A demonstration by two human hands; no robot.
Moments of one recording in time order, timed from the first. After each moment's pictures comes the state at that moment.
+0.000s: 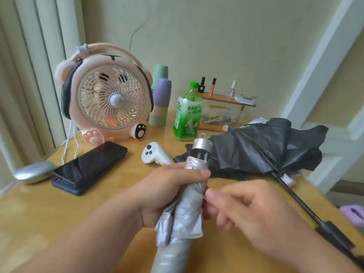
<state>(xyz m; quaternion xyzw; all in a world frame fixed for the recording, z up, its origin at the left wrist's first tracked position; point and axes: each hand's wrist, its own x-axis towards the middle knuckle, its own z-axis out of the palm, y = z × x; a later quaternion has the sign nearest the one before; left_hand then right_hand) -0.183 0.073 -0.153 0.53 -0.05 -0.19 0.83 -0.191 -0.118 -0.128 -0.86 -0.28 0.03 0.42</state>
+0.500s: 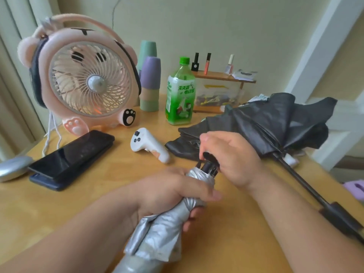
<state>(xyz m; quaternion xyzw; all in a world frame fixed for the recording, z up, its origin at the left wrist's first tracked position) -0.168 0.059 -0.166 0.64 -0.09 -0.32 0.69 -0.092 -0.106 -0.153 -0.78 -0.30 0.01 0.55</state>
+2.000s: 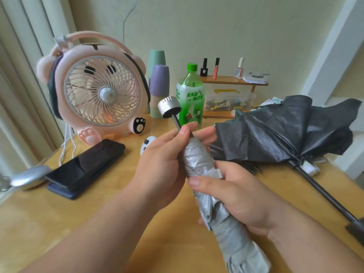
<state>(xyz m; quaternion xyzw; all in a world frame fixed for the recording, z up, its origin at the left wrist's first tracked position) -0.142 0.050 -0.151 0.46 -0.04 0.08 0.88 -0.129 -0.097 -0.162 -0.64 -0.22 0.29 0.68</state>
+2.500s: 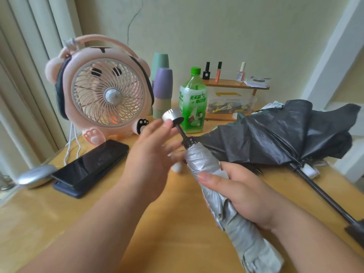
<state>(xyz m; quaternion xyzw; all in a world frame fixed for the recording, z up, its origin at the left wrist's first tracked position) -0.138 0.082 -0.158 0.48 0.00 0.15 0.87 -0.124 -0.106 -0.159 -0.72 -0.22 0.26 0.60</state>
